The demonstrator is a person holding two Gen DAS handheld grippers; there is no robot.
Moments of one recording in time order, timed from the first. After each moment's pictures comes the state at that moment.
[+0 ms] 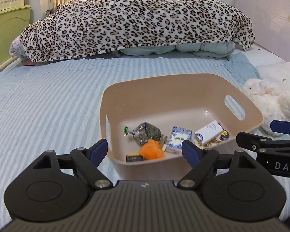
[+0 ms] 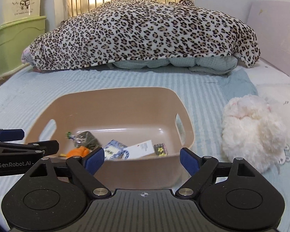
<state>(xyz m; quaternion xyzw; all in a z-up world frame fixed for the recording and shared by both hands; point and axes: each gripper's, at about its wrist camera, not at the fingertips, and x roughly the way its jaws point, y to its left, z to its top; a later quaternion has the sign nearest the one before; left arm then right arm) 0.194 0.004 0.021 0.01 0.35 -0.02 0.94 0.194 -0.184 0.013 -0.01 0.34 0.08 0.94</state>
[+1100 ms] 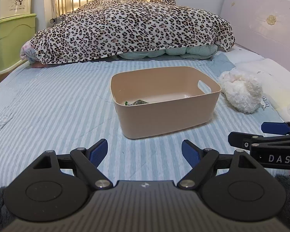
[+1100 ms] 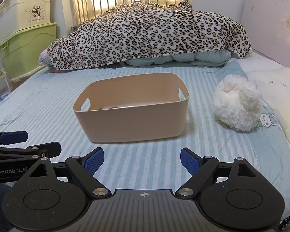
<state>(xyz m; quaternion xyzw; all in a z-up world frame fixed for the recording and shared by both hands) 0.034 0.006 0.047 0.02 0.32 -0.04 0.95 0.042 -0.192 0.036 0.02 0.33 0.10 0.94</state>
